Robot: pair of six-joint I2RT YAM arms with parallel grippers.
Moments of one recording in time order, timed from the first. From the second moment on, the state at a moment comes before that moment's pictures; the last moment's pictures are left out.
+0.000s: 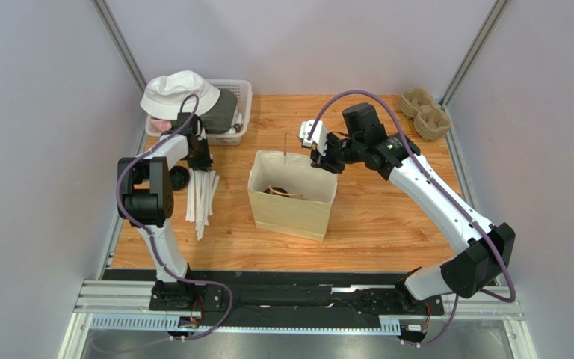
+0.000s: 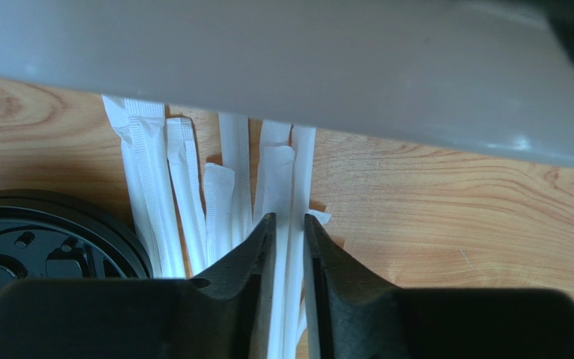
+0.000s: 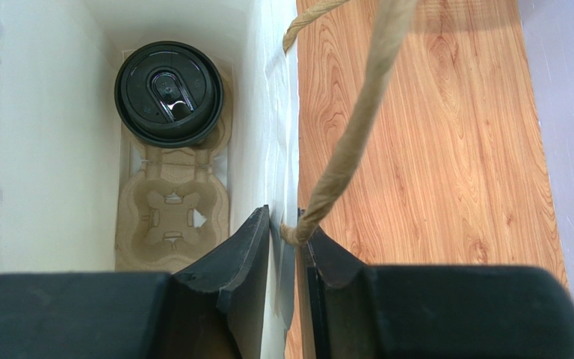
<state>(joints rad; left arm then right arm) 0.01 1.93 1.34 -0.51 0.06 -0.20 0.56 1.43 1.45 -0.73 -0.49 -0.72</state>
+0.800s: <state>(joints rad) 0.01 1.94 1.34 -0.54 0.02 -0.20 0.56 1.44 1.45 -0.73 -0.48 -0.72</state>
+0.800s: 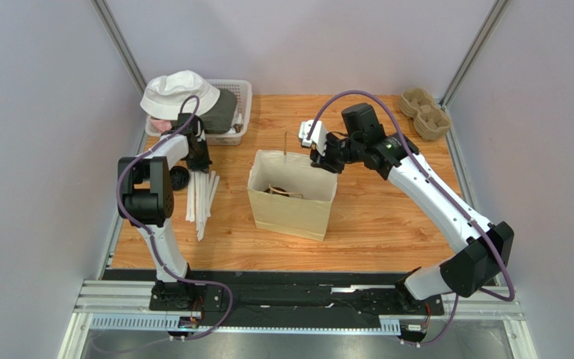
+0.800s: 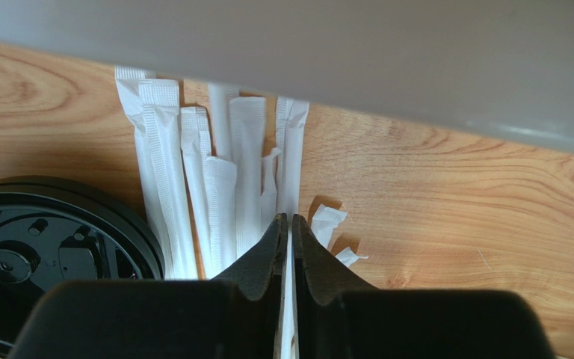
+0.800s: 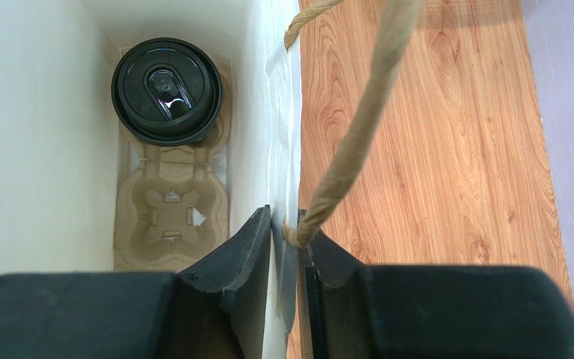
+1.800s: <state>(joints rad) 0.01 1.74 1.34 -0.62 0.09 -0.23 0.56 1.44 1.49 -0.74 -0.48 -0.69</state>
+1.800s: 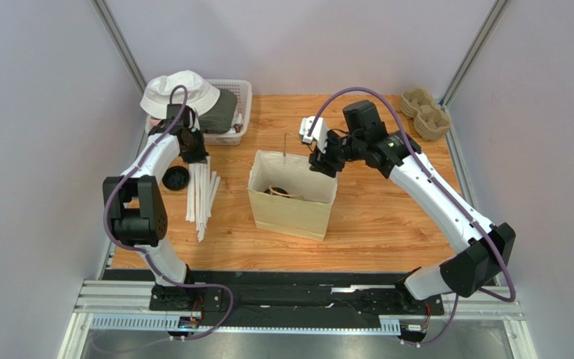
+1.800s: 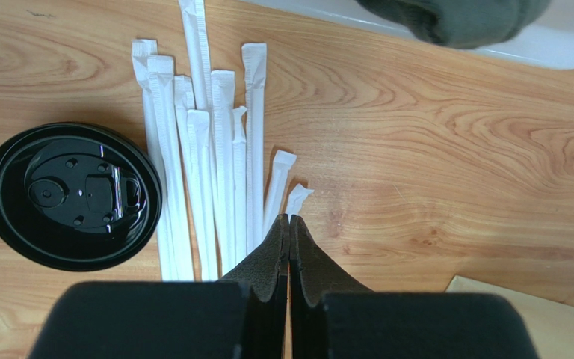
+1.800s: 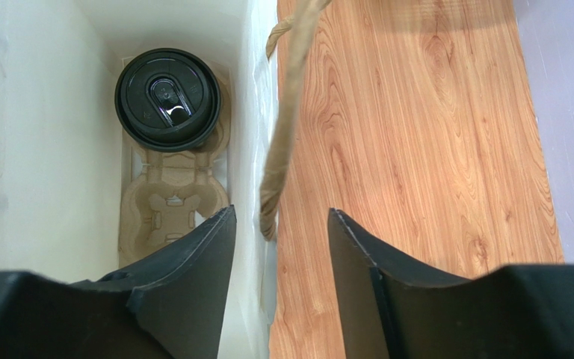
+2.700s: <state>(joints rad) -0.05 1.89 1.36 -0.62 0.02 -0.20 0.56 1.44 1.49 -0.75 -0.47 -0.67</state>
